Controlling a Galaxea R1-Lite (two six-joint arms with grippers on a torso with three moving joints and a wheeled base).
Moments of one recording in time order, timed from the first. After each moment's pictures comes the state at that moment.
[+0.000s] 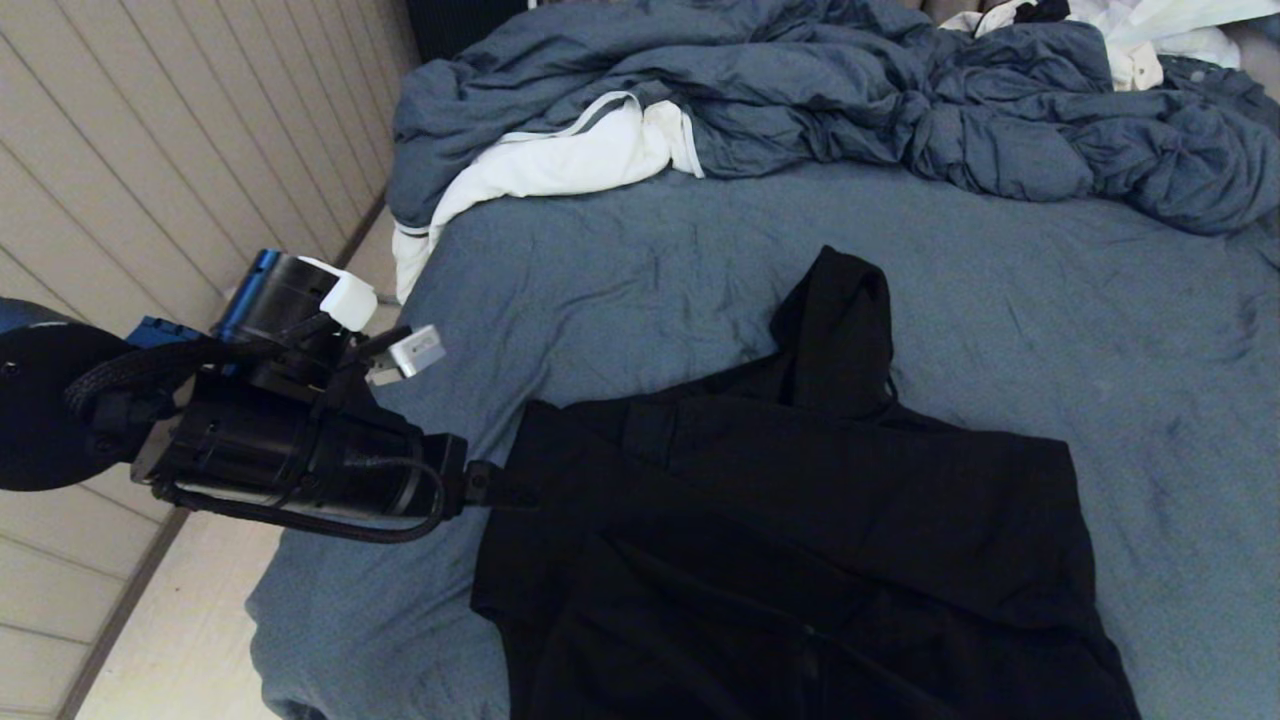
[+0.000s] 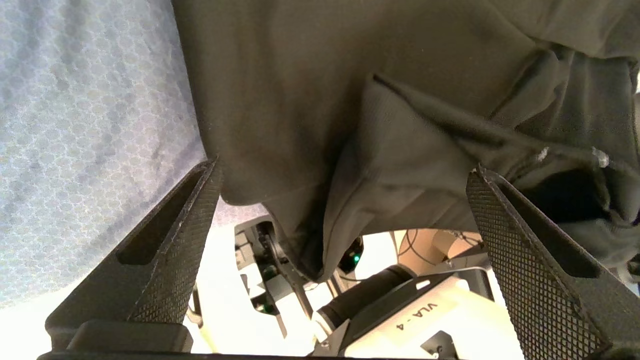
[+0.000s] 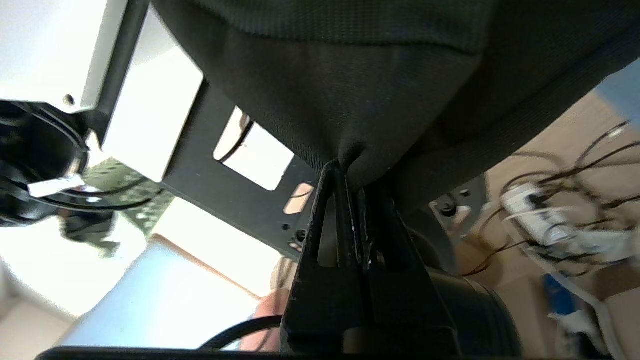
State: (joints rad) left arm -0.48 1.62 -1.12 0.30 -0.29 -0.28; right arm 0.20 0.79 -0.44 0.92 0.21 -0.25
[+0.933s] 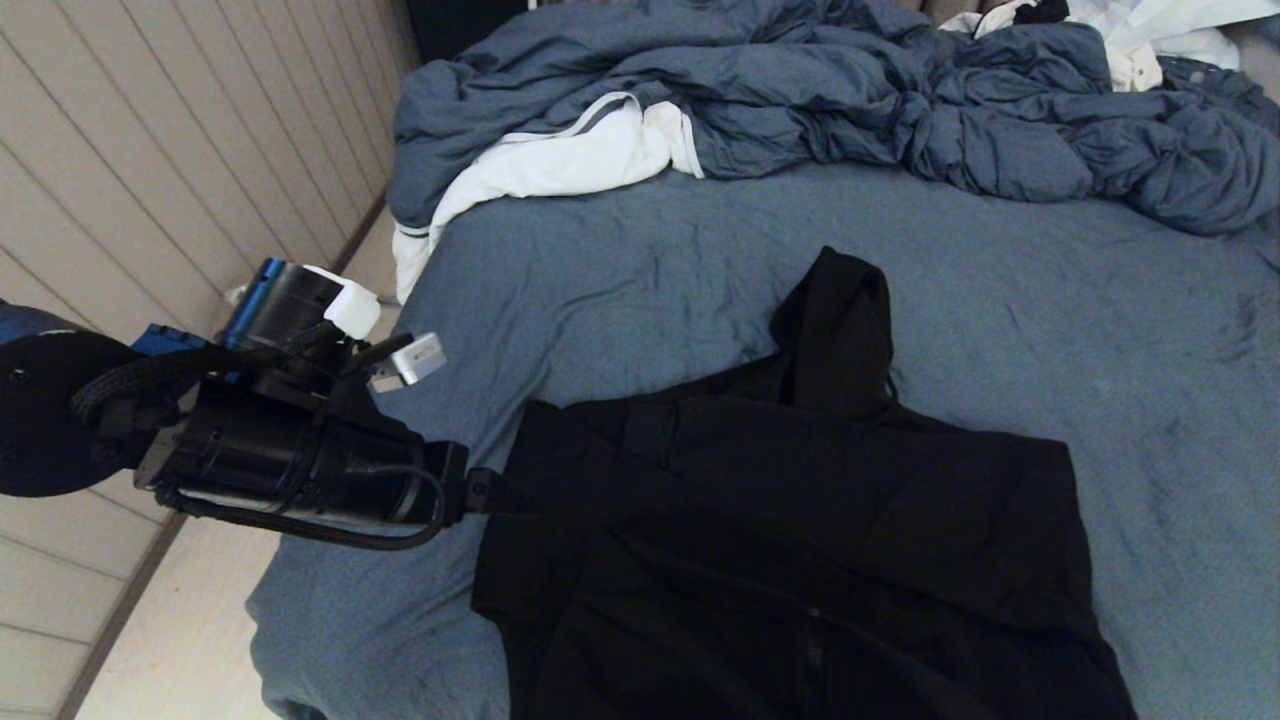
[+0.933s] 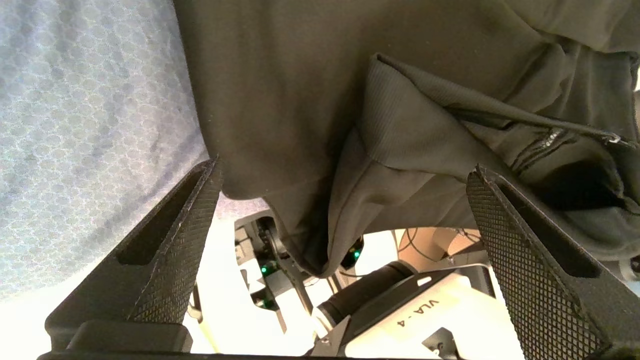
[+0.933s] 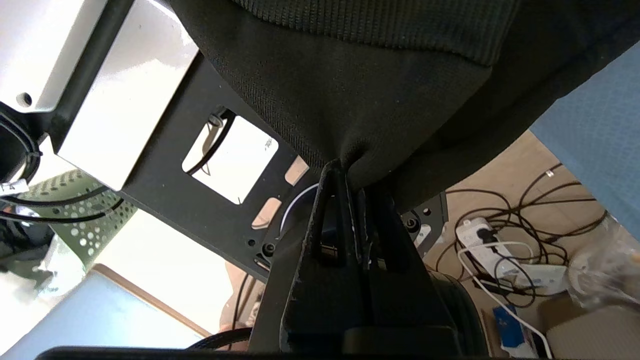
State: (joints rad) left arm -0.48 1.62 -1.11 0.30 -0.29 -0.28; right arm 0.30 0.67 -0.39 0.92 0.13 -0.24
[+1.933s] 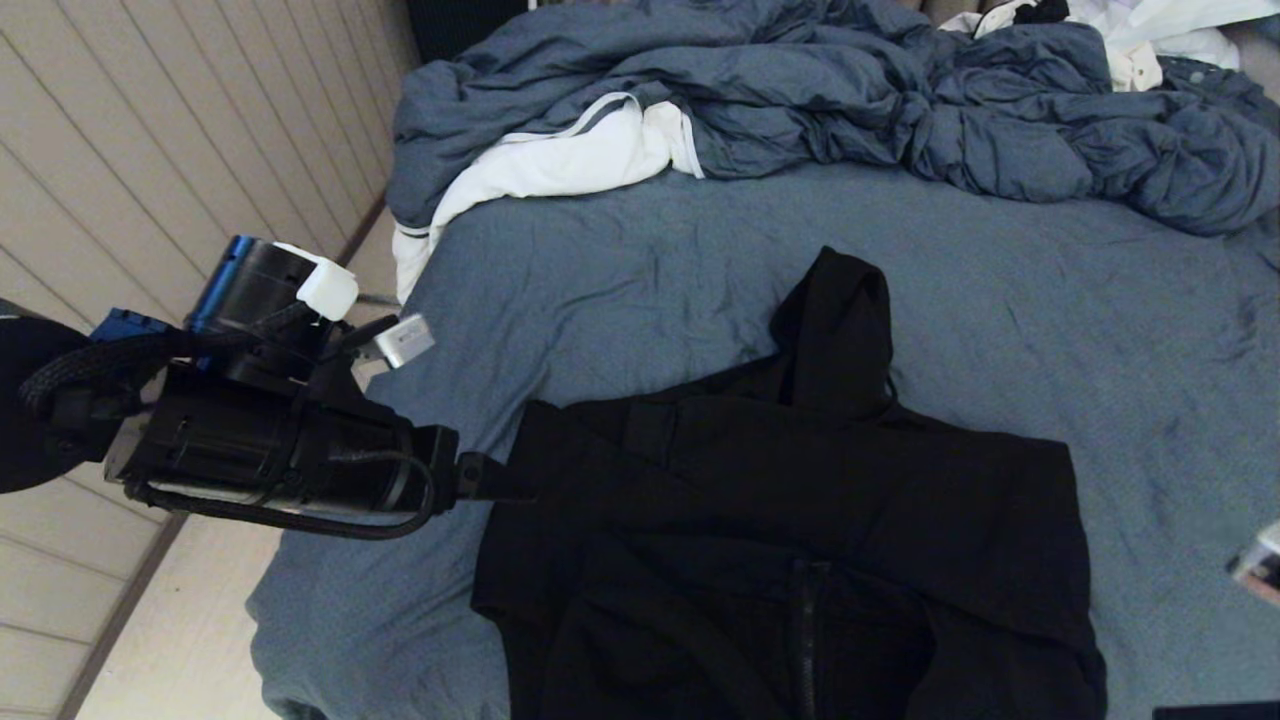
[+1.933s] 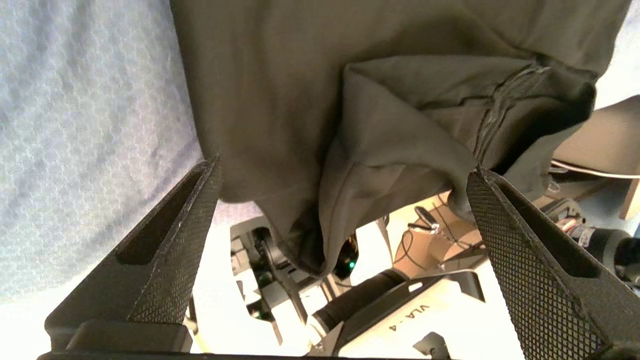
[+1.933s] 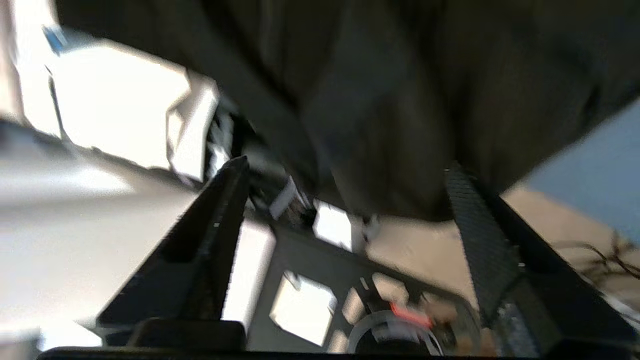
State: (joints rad) left arm -0.48 1.59 -1.12 0.30 -0.29 -0.29; right arm 0.29 0.95 -0.71 0.62 0.17 0.11
